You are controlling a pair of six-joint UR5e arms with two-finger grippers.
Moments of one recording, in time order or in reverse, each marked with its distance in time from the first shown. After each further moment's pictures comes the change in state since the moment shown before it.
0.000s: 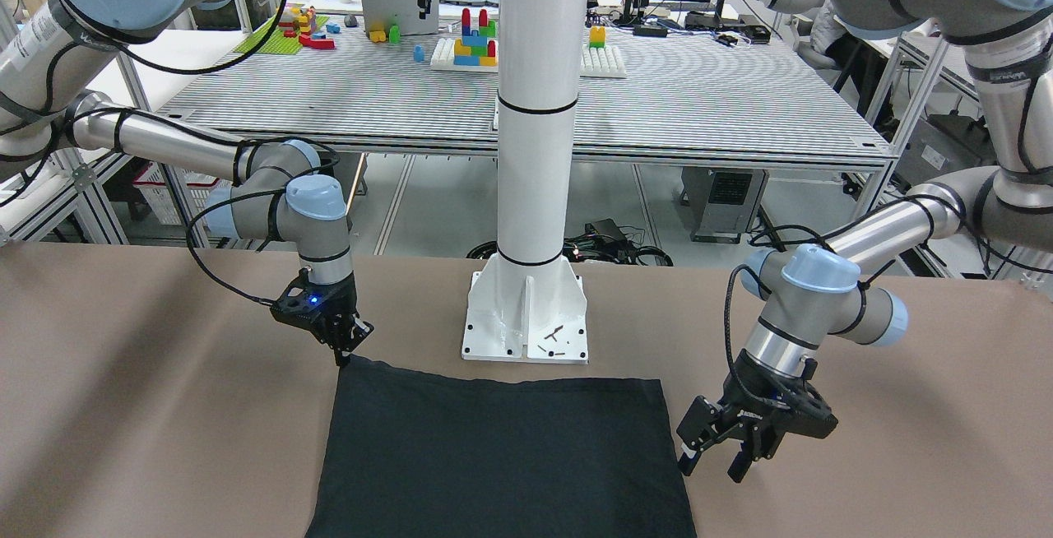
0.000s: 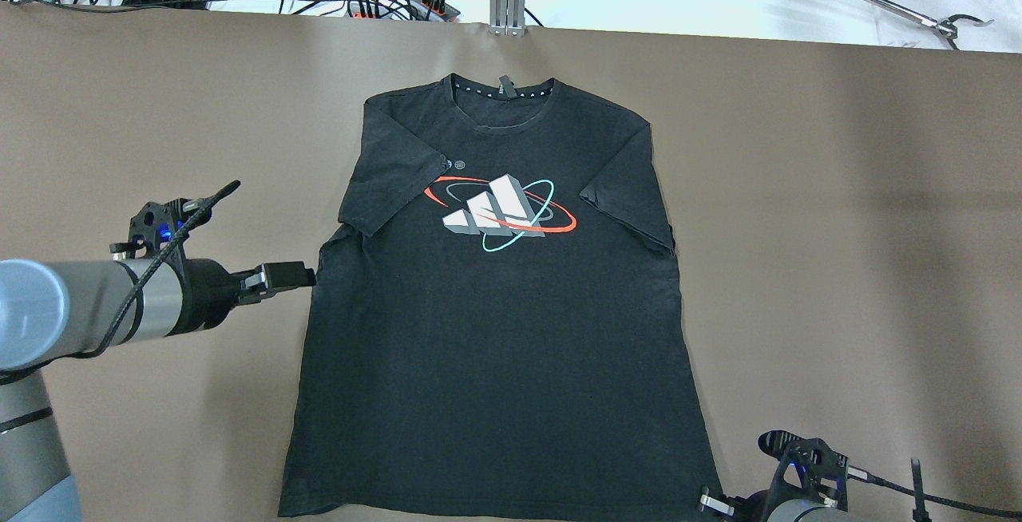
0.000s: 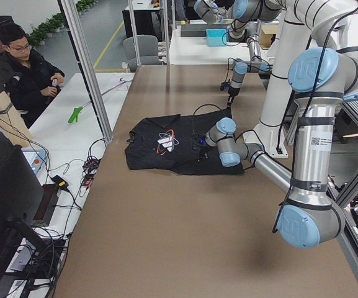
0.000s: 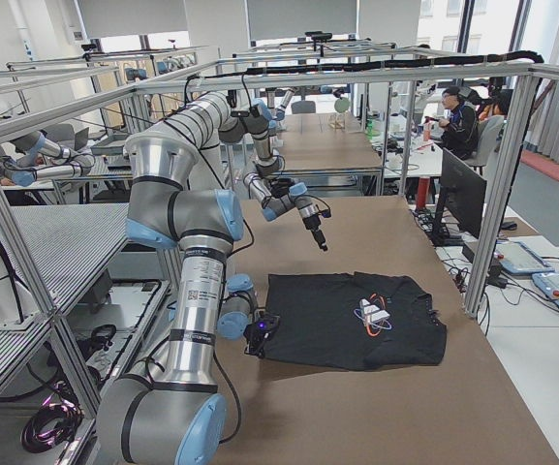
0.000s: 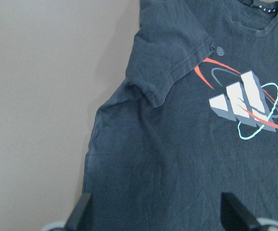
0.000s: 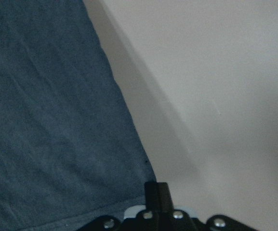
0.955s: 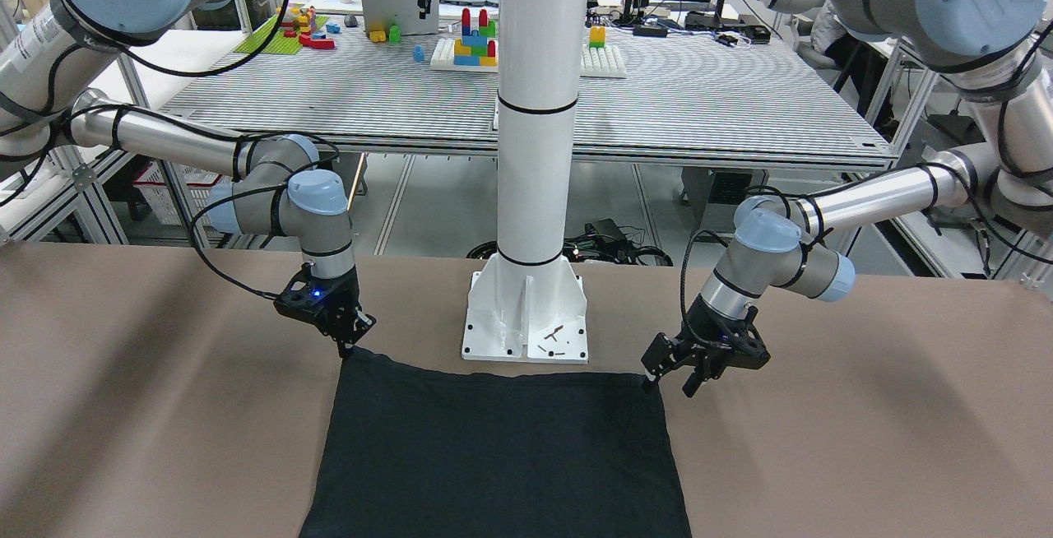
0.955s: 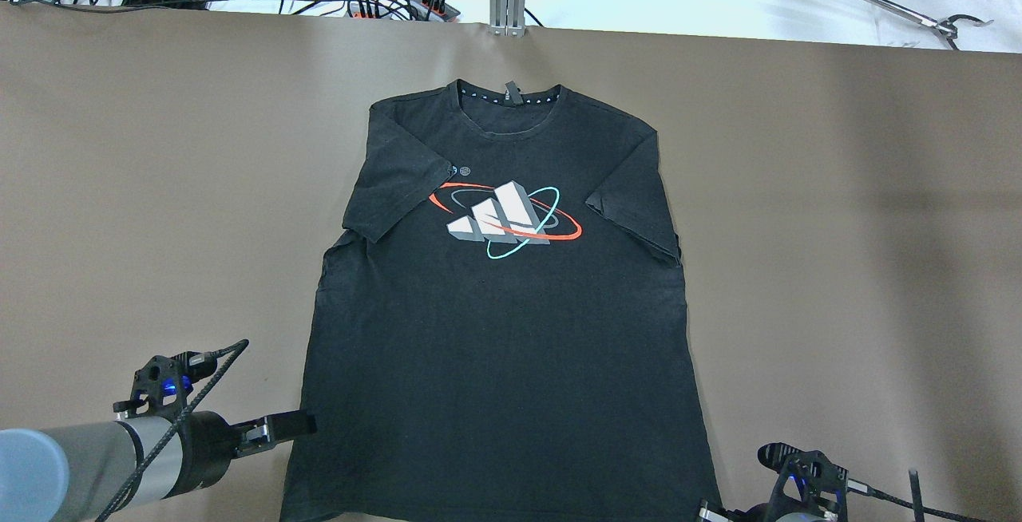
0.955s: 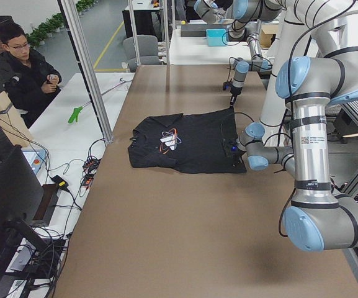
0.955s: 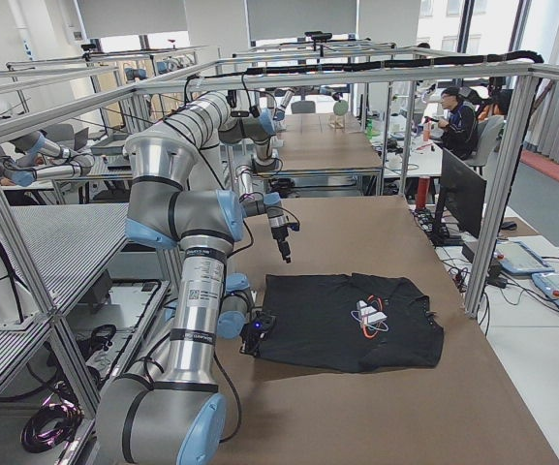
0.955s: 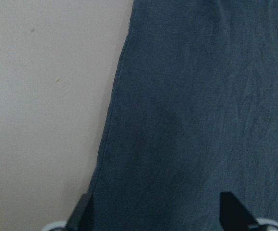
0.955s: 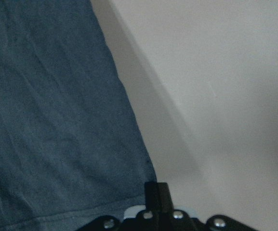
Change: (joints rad) left arm 0.338 0.159 -0.114 -0.001 0.139 -0.213; right arm -0.029 -0.009 0.012 -0.004 0.002 0.022
